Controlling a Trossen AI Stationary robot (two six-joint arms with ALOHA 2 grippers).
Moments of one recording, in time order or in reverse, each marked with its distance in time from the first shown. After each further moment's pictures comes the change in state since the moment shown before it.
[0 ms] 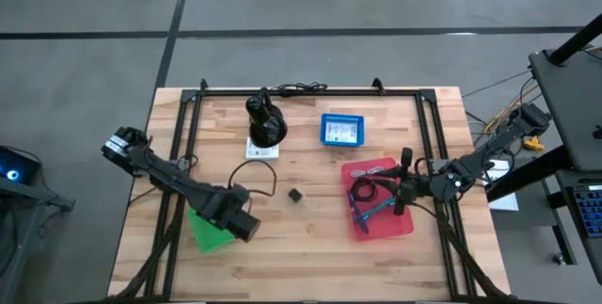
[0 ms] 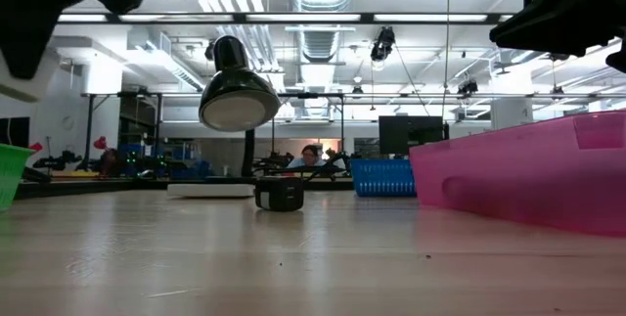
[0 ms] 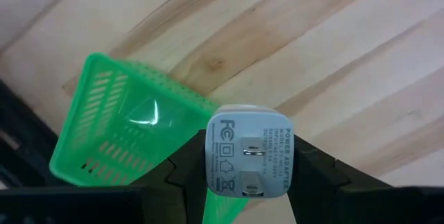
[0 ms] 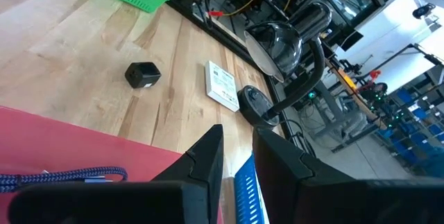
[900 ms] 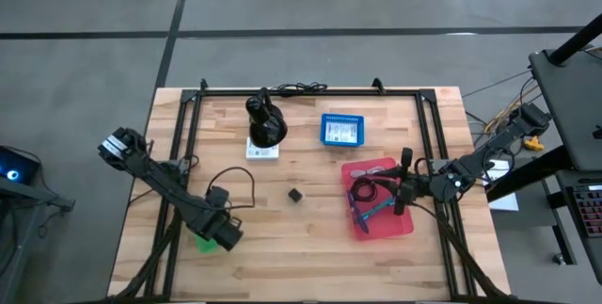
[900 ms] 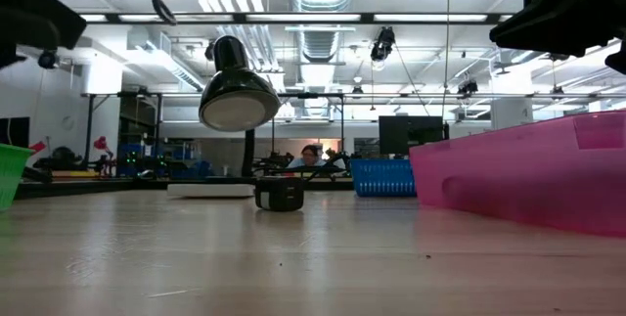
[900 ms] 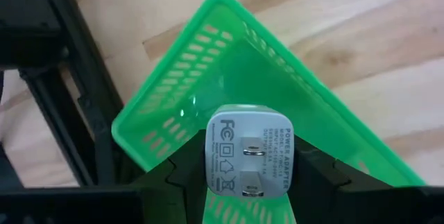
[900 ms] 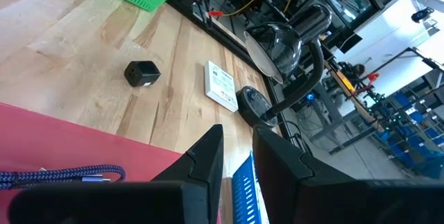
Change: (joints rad) left arm -0.130 -0.016 -0.189 -0.054 -0.006 -0.337; right arm 0.000 0.000 0.000 0.001 0.000 -0.019
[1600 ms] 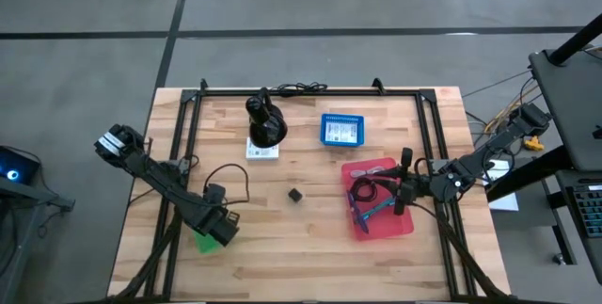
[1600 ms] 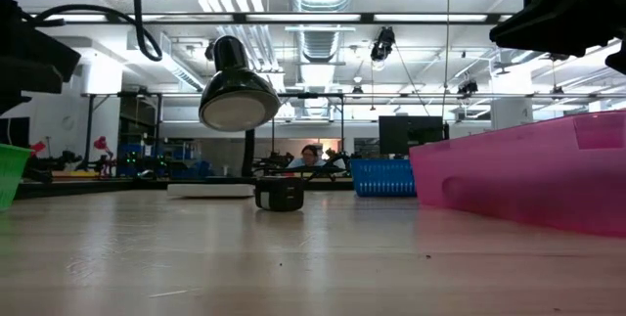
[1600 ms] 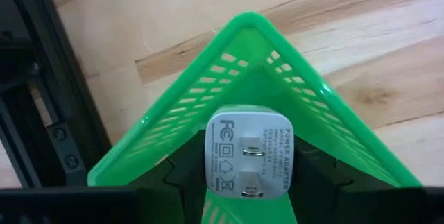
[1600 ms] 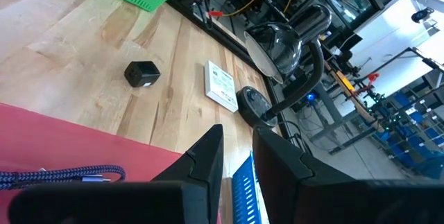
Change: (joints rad) left arm 0.000 -0.050 -0.186 0.160 -0.051 -0.062; right arm 0.000 0.000 0.000 0.001 0.000 0.000
